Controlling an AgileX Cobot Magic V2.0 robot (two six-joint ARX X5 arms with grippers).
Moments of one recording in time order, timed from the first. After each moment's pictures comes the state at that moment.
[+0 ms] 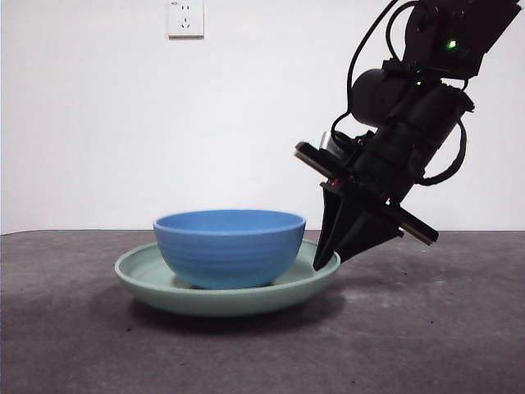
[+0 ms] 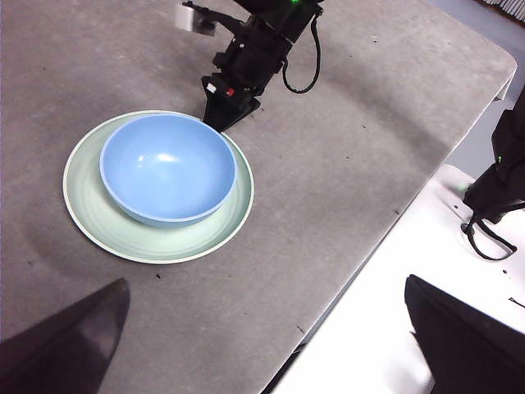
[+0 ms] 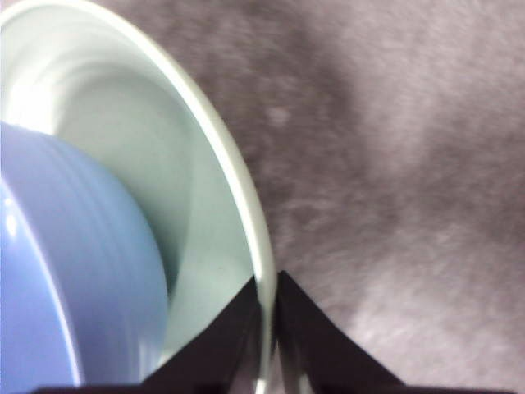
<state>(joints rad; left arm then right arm) -0.59 0.57 1.05 -1.06 0.34 0.01 0.40 1.85 1.19 -0.50 -0.51 0.34</state>
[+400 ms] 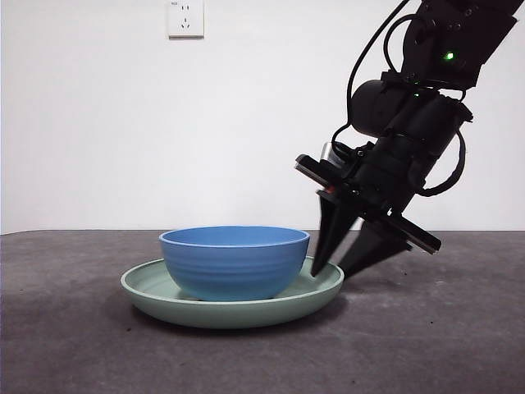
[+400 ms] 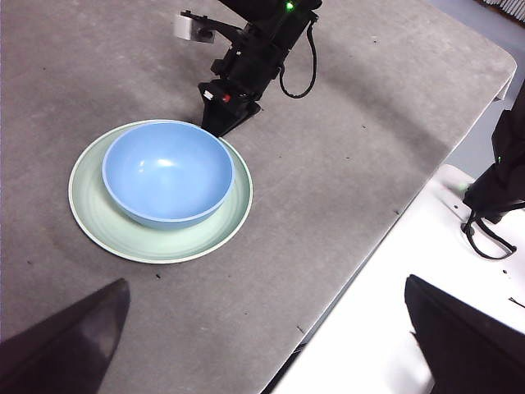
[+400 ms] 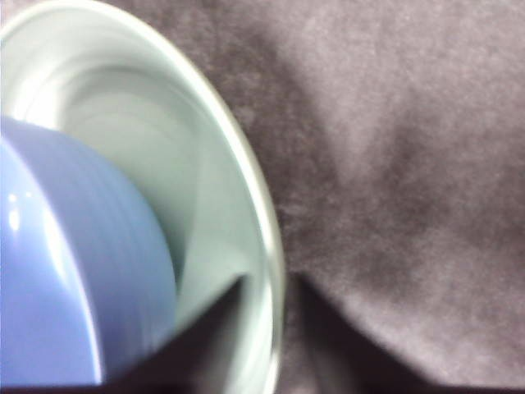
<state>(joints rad) -0.59 0.57 1.05 -1.06 0.34 0.01 0.40 1.87 1.19 -0.50 -0.50 0.34</state>
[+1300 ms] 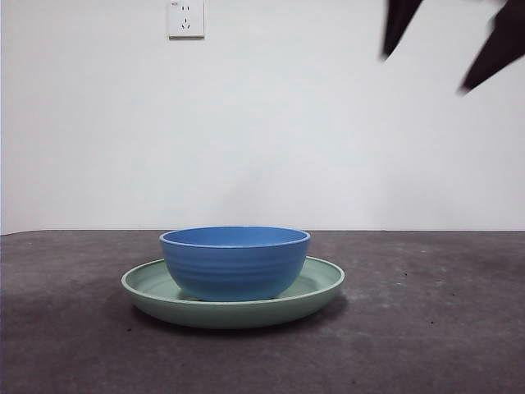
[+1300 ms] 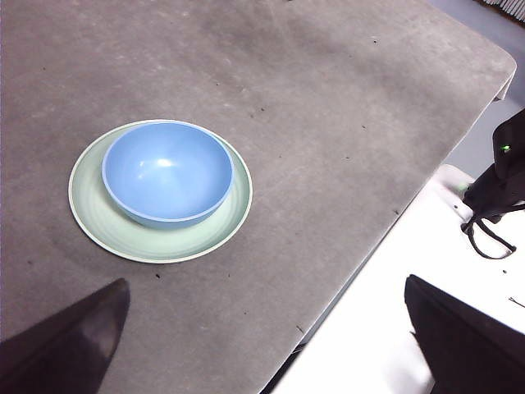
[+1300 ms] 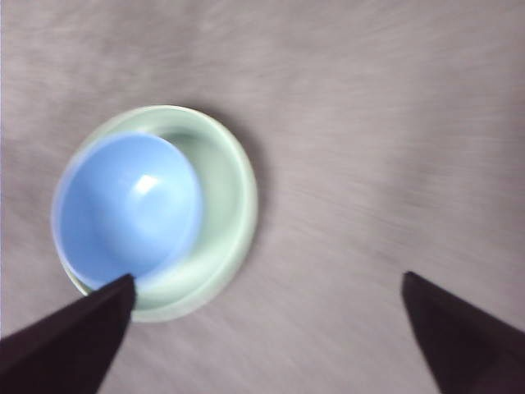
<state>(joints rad) -0.59 0.57 1.05 -1.06 0.34 0.01 0.35 1.25 1.32 -0.98 -0.20 0.18</state>
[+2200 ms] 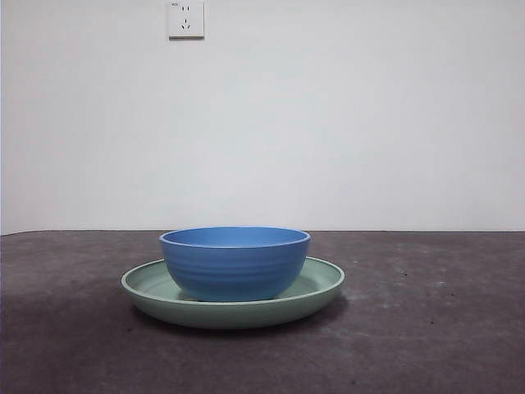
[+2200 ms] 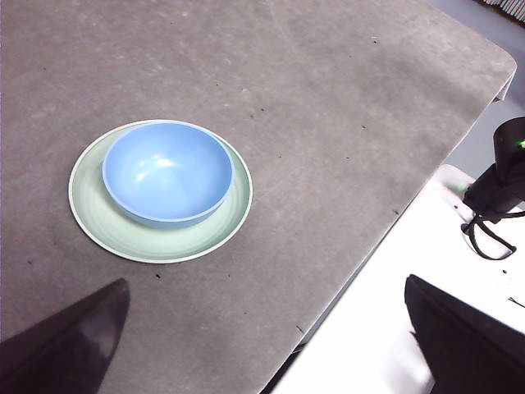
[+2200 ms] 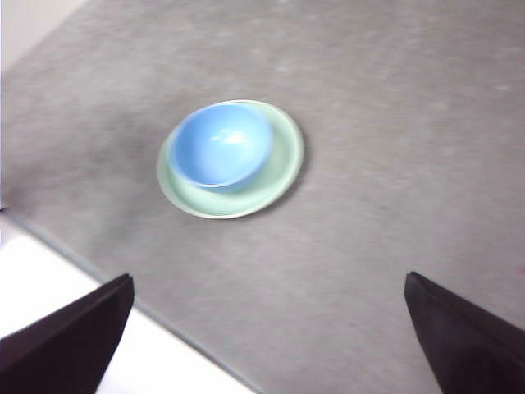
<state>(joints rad) -0.59 0.57 1.05 -1.06 0.34 0.01 0.35 0.62 1.32 -1.34 -0.29 0.06</state>
